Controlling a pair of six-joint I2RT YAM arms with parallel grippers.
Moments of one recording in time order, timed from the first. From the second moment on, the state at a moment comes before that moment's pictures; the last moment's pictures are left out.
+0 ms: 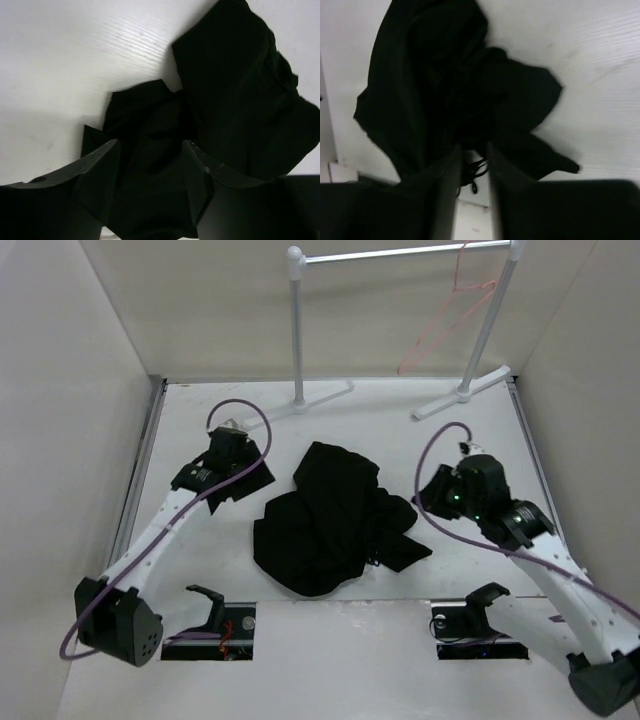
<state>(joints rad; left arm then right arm) -0.34 1.12 0.97 -0.69 -0.06 -0.75 0.39 0.81 0.84 -0.69 -0.03 0.72</state>
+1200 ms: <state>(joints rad) -0.37 1.38 1.08 -0.52 0.10 -0.79 0.67 1.35 1.12 -0.55 -0.03 0.76</state>
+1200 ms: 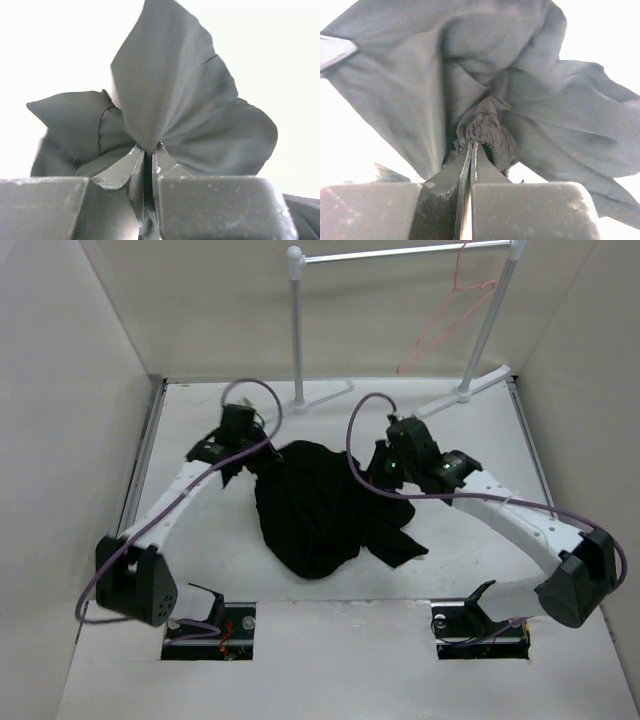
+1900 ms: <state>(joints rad) -0.40 1.06 1.80 -0.81 -0.16 -0.77 0.63 0.99 1.64 -0.62 0.12 0.75</state>
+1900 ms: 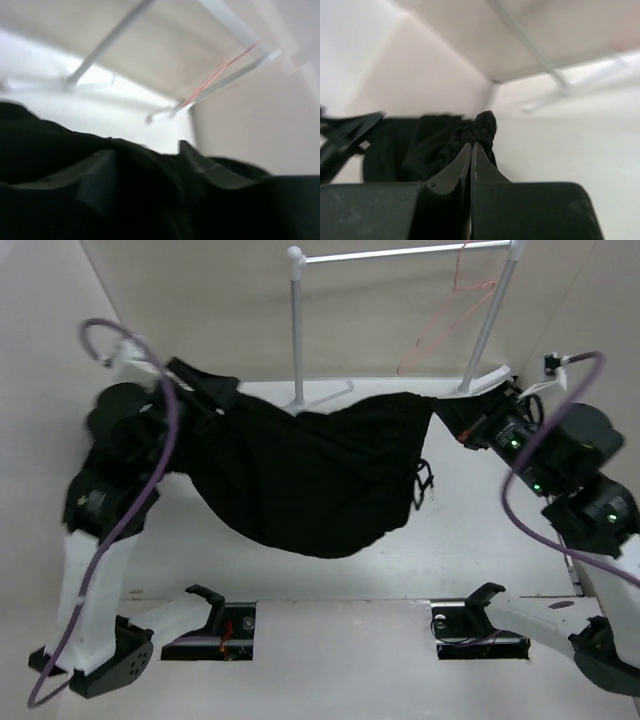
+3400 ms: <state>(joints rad) 0.39 1.57 0.89 -0.28 -0.17 -0.95 0.64 0.93 0.64 -0.47 0.04 0.83</state>
